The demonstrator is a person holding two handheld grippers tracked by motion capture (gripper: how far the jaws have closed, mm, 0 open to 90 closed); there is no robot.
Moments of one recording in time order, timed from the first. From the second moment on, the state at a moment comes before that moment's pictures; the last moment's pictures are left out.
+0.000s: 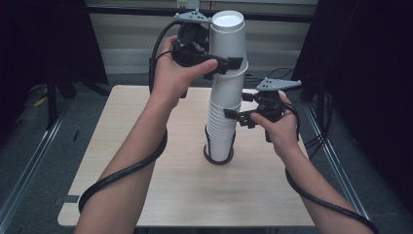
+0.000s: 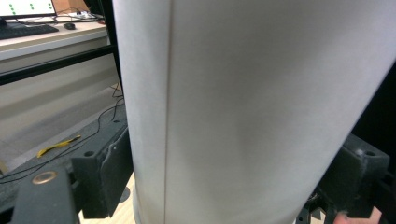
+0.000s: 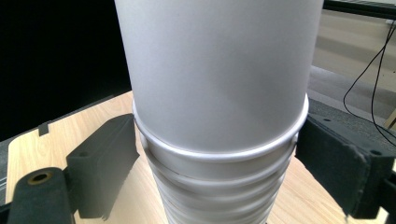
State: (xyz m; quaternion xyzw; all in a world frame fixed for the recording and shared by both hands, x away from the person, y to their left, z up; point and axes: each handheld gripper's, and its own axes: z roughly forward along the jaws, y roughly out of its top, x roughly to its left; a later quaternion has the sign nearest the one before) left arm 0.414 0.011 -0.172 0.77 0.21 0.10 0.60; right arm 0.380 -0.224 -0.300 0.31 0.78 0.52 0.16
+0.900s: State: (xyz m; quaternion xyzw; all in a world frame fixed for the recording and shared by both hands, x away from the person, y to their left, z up) left arm 0.410 0.054 -0.177 0.76 0.22 0.10 0.60; right arm 0.377 -0.230 -0.310 0.32 0.78 0.51 0.16
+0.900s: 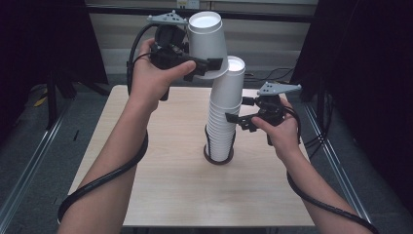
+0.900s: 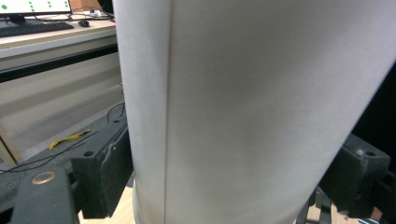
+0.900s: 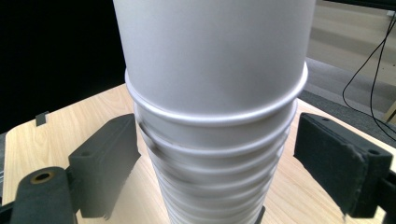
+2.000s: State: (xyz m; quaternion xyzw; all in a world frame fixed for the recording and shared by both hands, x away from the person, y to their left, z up) left arm 0.407 0.096 -0.216 0.77 0.26 0.10 0.58; right arm 0.366 -0.246 -0.325 0.32 0.79 0.51 0.15
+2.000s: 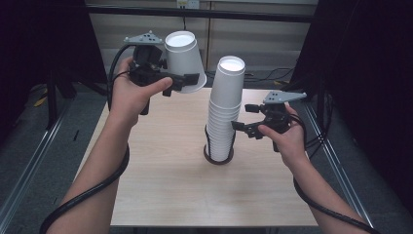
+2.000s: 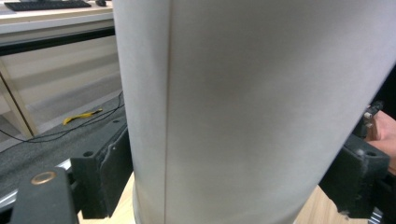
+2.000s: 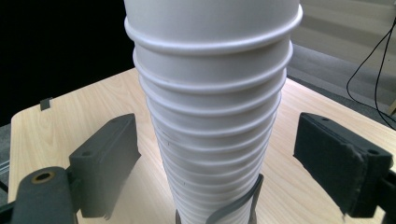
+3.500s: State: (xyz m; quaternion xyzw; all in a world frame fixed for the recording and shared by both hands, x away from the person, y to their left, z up) left arm 0.378 0.121 -0.305 0.83 0.25 0.08 0.49; right arm 0.342 -0.253 -0.352 0.28 0.82 0.49 0.12
